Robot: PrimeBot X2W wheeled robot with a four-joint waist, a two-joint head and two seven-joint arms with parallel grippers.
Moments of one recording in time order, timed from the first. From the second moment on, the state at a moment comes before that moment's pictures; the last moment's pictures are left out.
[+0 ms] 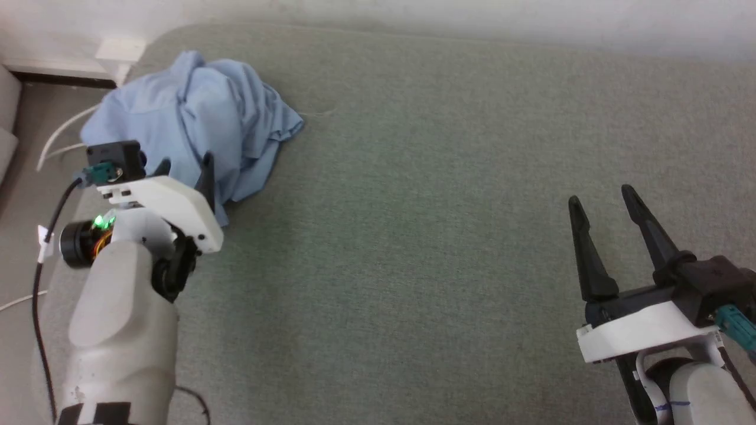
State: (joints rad) left arm -0.65 0.18 0.03 0.68 -0.27 -0.07 0.08; right arm -0.06 -0.05 0.03 -0.14 0.06 0.13 -0.08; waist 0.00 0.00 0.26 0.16
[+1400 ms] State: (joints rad) left arm -0.94 0.37 -0.08 0.90 -0.28 -0.05 -0.13; right arm -0.06 -0.05 0.02 -0.06 0.17 0.13 -0.17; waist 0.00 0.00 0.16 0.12
